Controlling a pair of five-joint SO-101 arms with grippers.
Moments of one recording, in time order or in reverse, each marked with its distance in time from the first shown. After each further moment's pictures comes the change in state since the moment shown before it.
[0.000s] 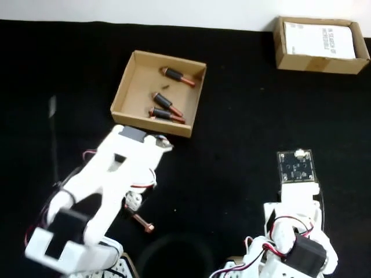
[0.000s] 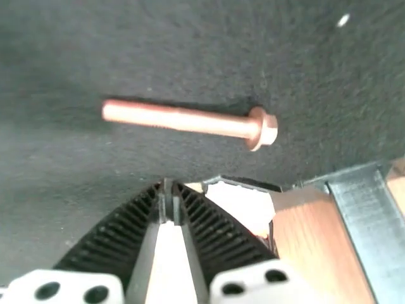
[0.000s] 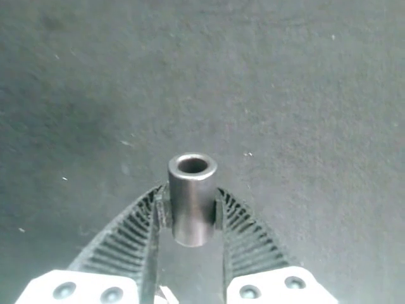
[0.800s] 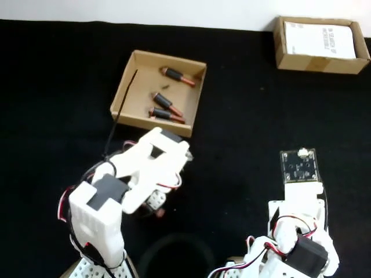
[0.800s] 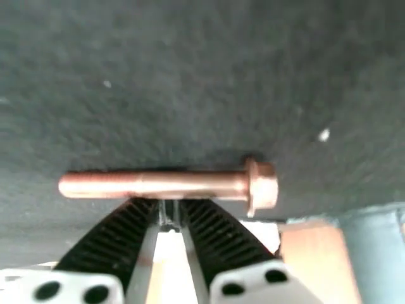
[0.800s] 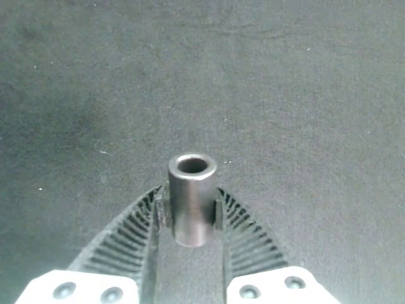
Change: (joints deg) left arm 10.3 23.9 -13.9 -6.0 4.6; right arm 1.8 0.0 0.2 -3.6 2.0
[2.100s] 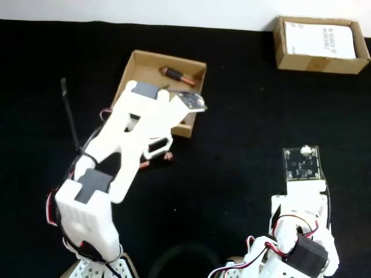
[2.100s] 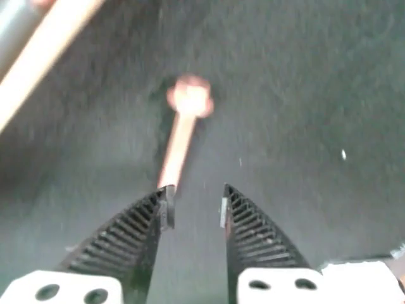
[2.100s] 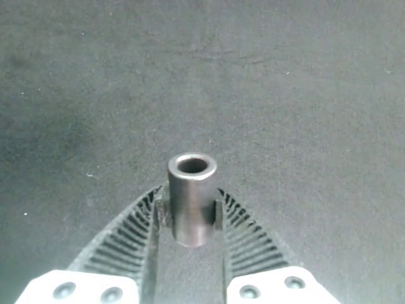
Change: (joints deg) left arm -11.2 0.3 -26.9 3.5 -39.6; right arm 0.2 0.0 0.1 -4.1 0.0
